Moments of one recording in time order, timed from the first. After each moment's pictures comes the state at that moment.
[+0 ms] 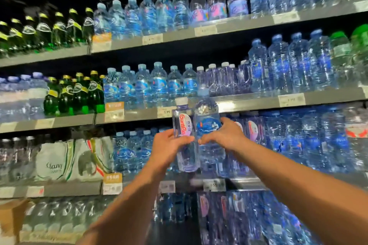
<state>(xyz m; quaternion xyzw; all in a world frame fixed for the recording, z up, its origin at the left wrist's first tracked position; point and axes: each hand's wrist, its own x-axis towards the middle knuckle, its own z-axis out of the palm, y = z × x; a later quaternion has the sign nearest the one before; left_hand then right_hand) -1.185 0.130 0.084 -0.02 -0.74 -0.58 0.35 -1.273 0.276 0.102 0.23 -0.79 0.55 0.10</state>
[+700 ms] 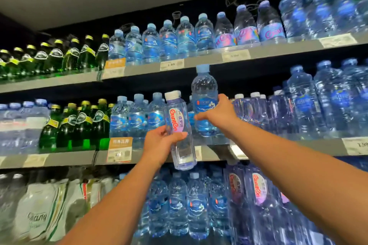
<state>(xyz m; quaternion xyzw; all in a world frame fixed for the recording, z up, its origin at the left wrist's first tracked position) -1.265 0.022 0.185 -0.05 -0.70 -0.57 0.44 -1.364 0.159 0.247 0.31 -0.69 0.61 0.24</state>
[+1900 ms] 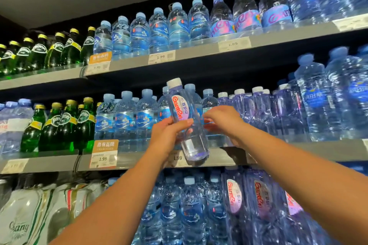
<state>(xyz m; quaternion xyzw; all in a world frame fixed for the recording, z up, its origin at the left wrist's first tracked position) -1.321 0.040 0.208 -0.09 -0.65 -0.64 0.38 -1.410 0.167 0.240 0.33 -0.66 0.67 0.08</state>
